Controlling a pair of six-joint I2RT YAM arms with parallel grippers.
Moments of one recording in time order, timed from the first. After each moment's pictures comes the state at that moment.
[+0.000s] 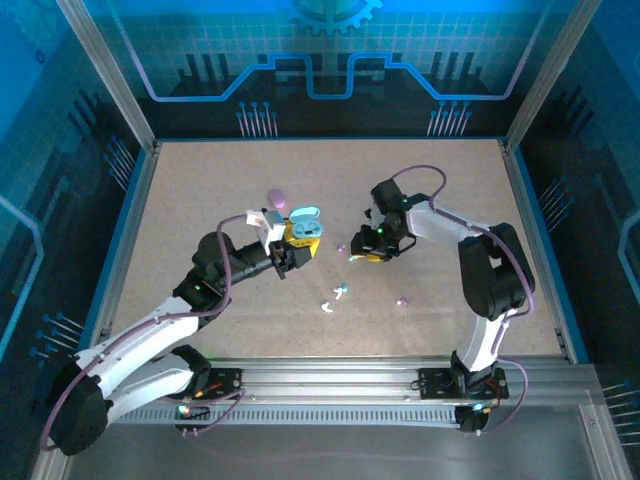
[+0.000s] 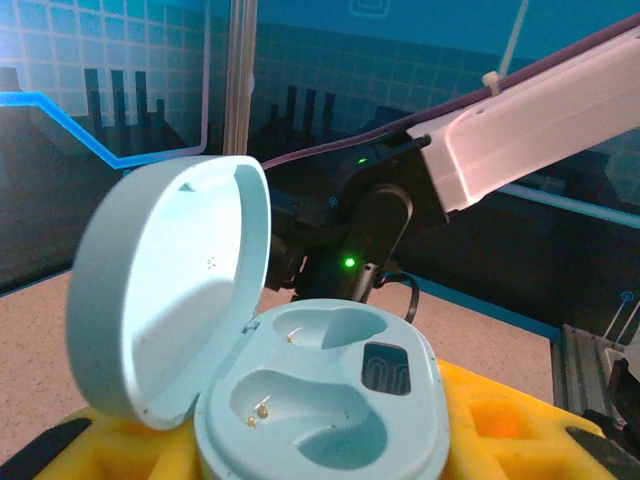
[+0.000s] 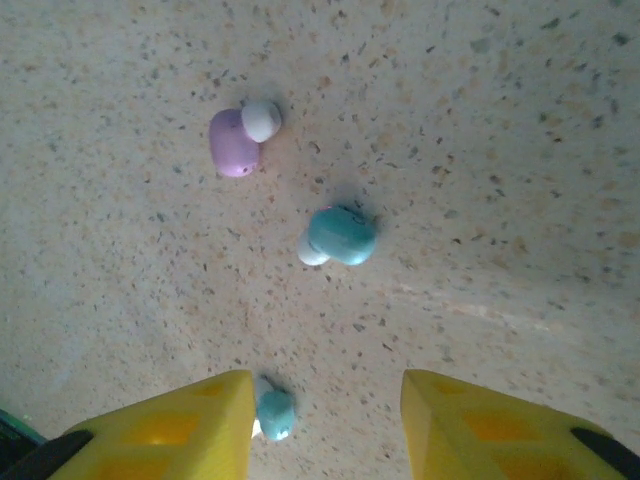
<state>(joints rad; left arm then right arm) -0.57 0.96 0.54 0.47 0.44 -0.17 0.42 1.83 1.24 -0.73 -0.39 0.52</state>
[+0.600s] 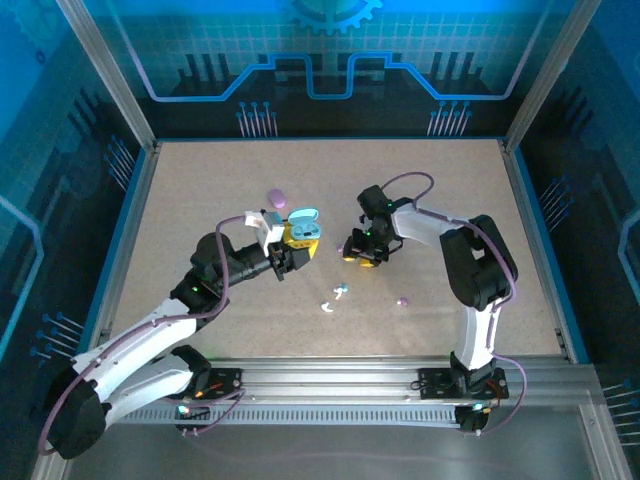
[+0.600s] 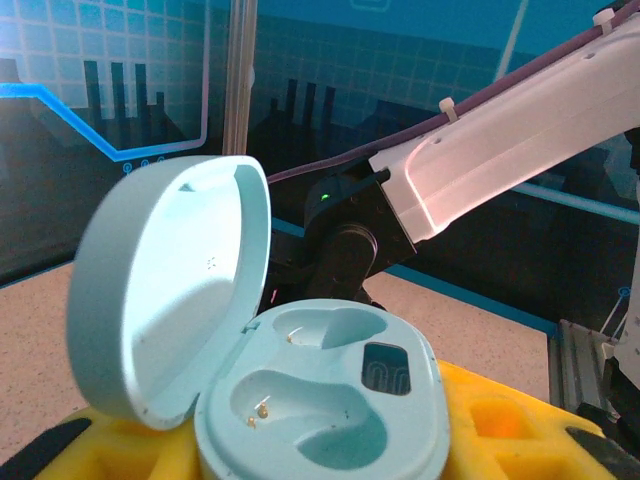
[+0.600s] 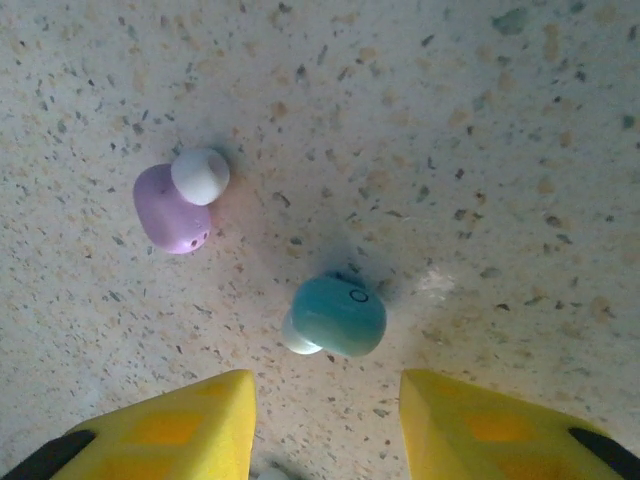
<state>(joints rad) -0.57 0.94 0.54 0.43 0.44 -0.17 0.47 1.93 1.26 -0.68 -0.34 0.68</state>
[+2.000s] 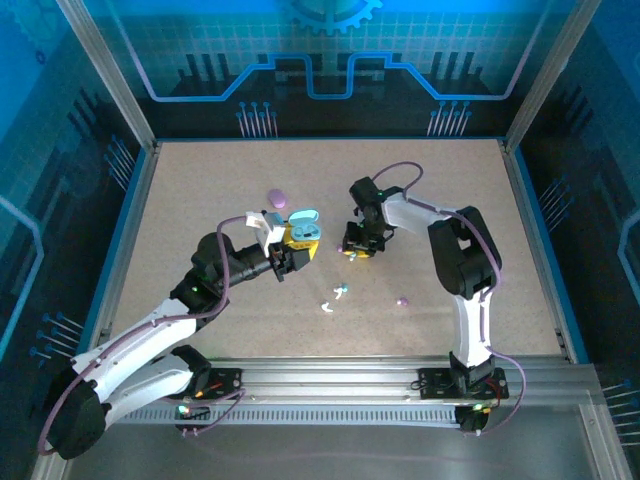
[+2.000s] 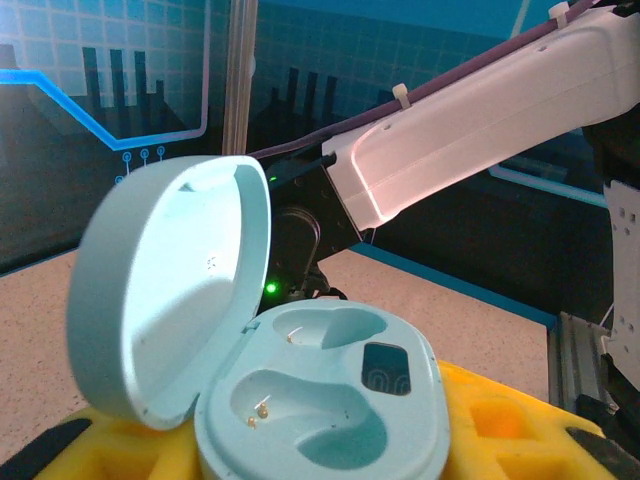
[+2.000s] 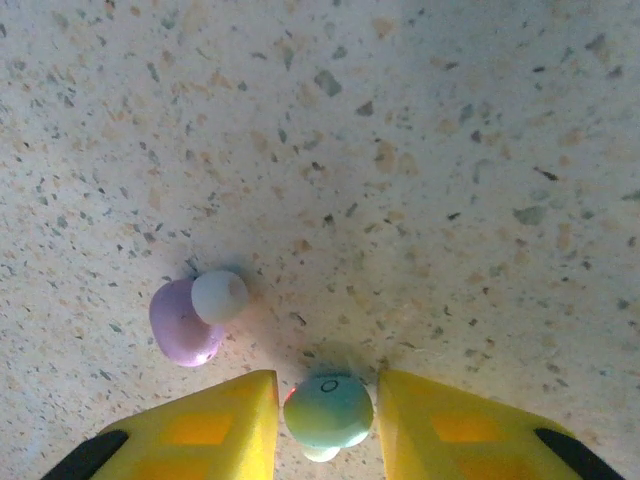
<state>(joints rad) -0.57 0.94 0.54 0.41 0.44 -0.17 0.47 2.05 1.44 -0.79 -0.27 0.60</state>
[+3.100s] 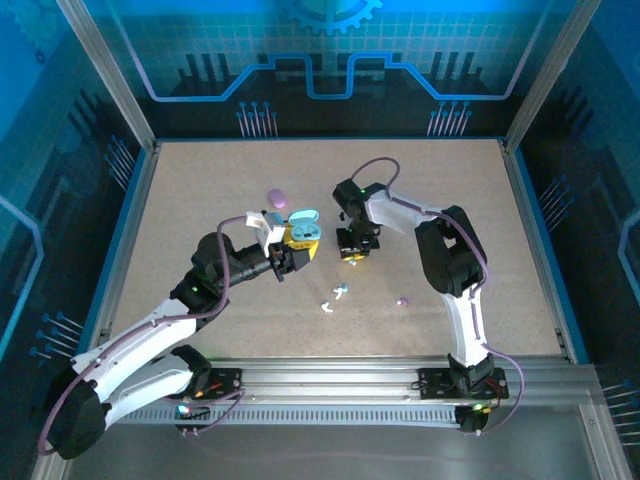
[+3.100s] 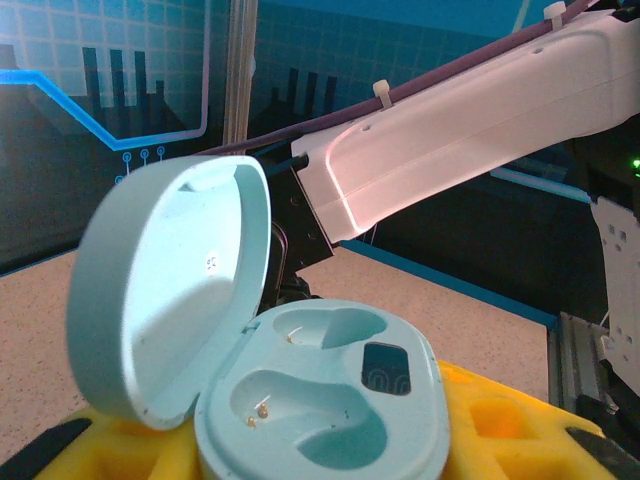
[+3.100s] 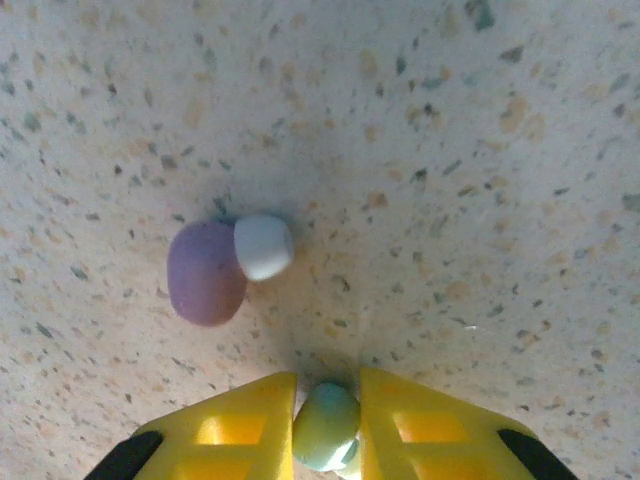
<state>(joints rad) -0.57 0.94 0.54 0.41 0.44 -0.17 0.55 2.13 1.58 -0.97 -0.15 0.41</state>
